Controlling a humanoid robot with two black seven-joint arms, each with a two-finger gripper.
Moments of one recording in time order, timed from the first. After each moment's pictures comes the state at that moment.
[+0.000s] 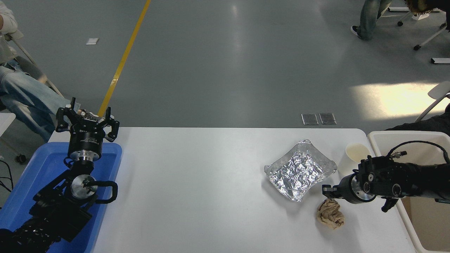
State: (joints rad) left arm -0.61 0.19 -0.96 -0.40 -0.12 -0.55 -0.56; right arm 1.15 -0.37 -0.86 0.90 -0.53 0.17 0.00
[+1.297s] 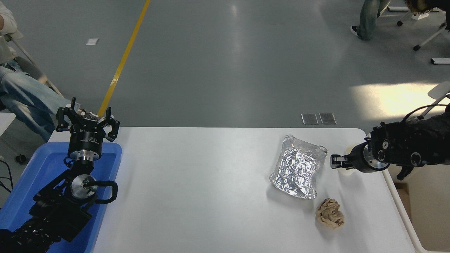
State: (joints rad) left arm -0.61 0.19 -0.96 -0.41 -0.12 -0.55 -0.56; right arm 1.55 -0.48 -1.05 1.08 -0.54 0.26 0.00
